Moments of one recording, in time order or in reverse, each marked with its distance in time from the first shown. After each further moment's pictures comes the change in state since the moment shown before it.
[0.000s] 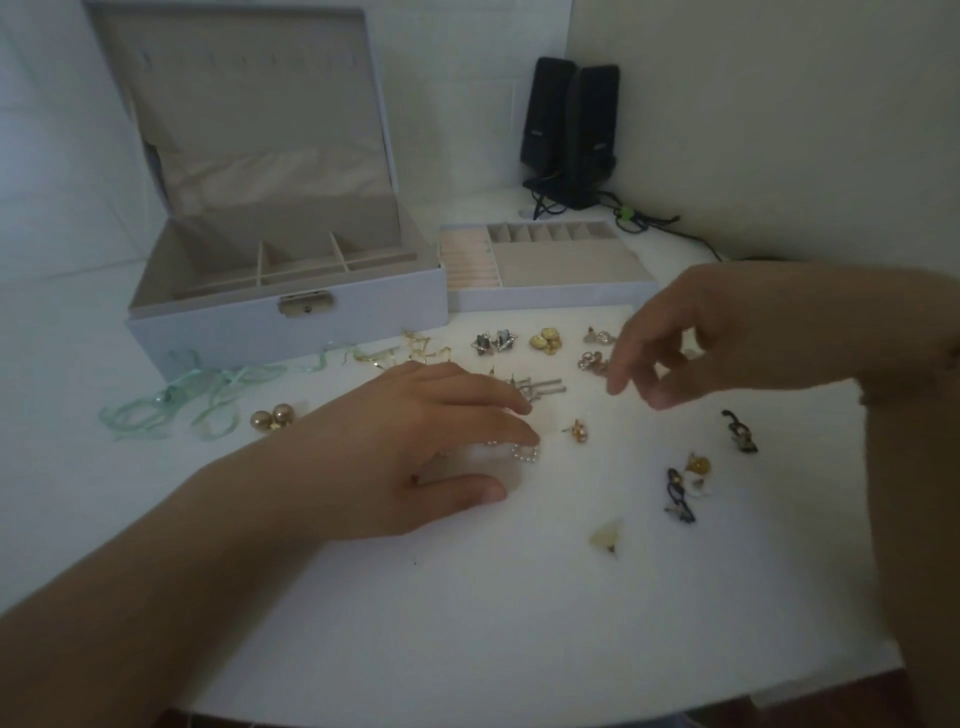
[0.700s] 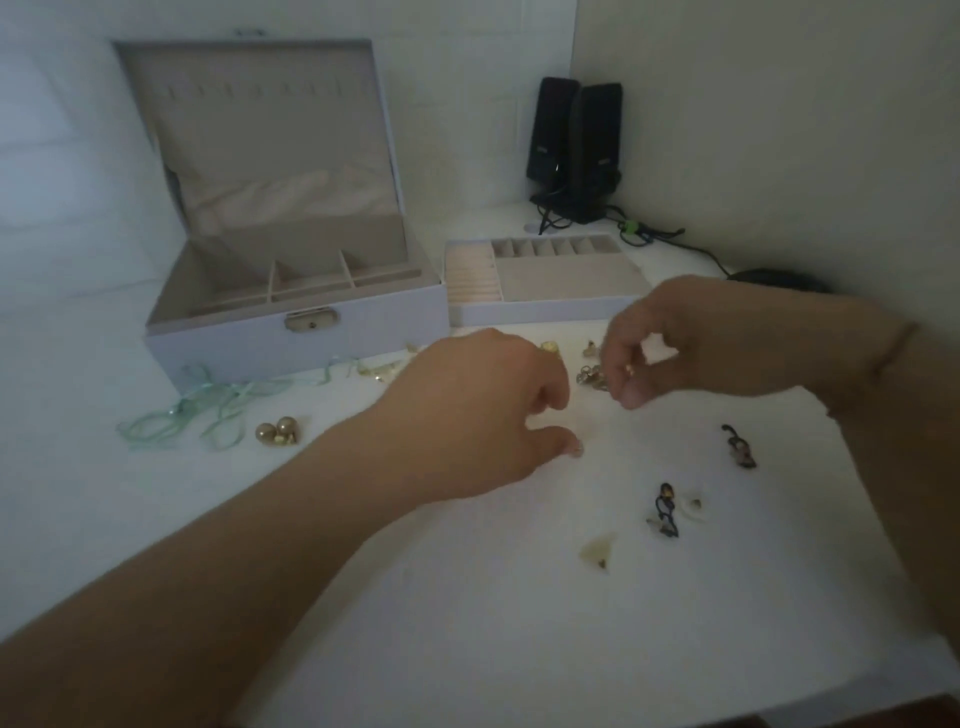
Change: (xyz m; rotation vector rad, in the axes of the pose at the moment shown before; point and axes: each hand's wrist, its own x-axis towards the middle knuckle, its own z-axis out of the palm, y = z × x) left_hand 0.063 0.041 -0.011 0.130 -0.042 -0.443; right_hand 0.014 0.012 0.007 0.007 0.117 -0.019
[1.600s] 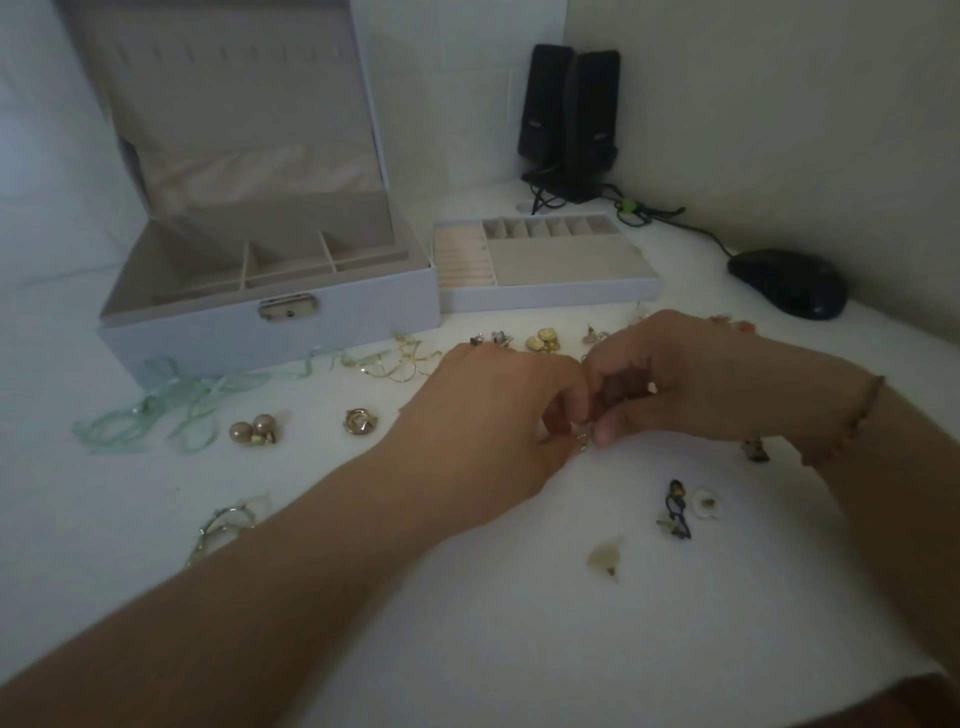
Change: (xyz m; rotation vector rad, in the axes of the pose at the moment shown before) left_hand 0.002 0.003 0.026 -0.213 0.111 0.010; right_hand 0.006 0.003 0.039 0.186 0.040 -0.058
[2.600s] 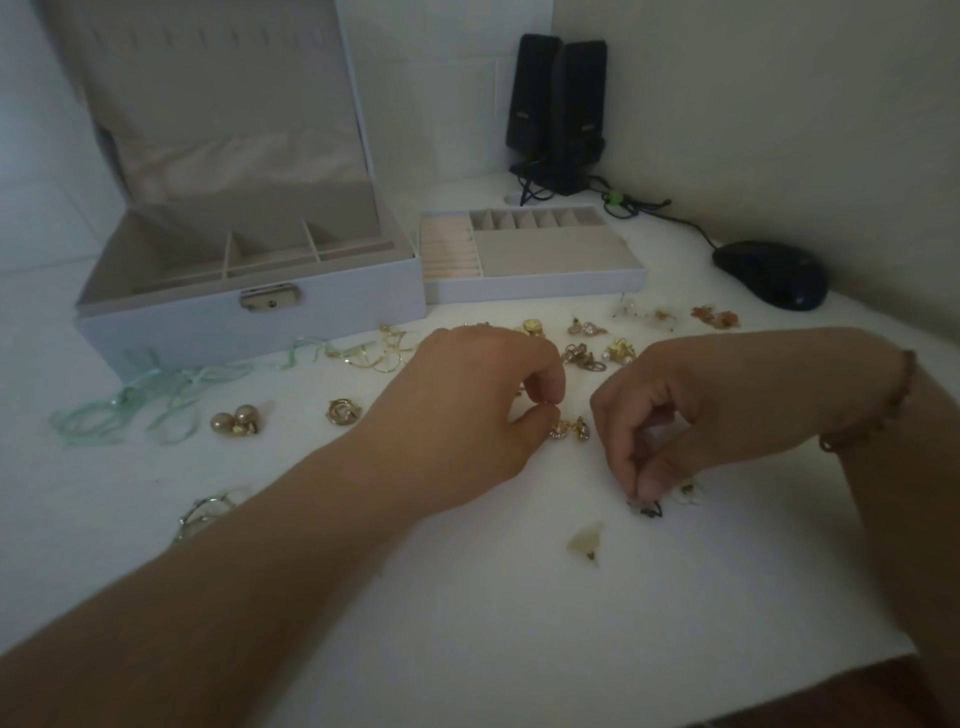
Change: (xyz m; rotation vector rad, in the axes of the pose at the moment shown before) left_hand 0.003 -0.010 0.003 0.021 0.080 0.081; right_hand -0.018 0.002 -0.010 0.108 -0.402 -0.057
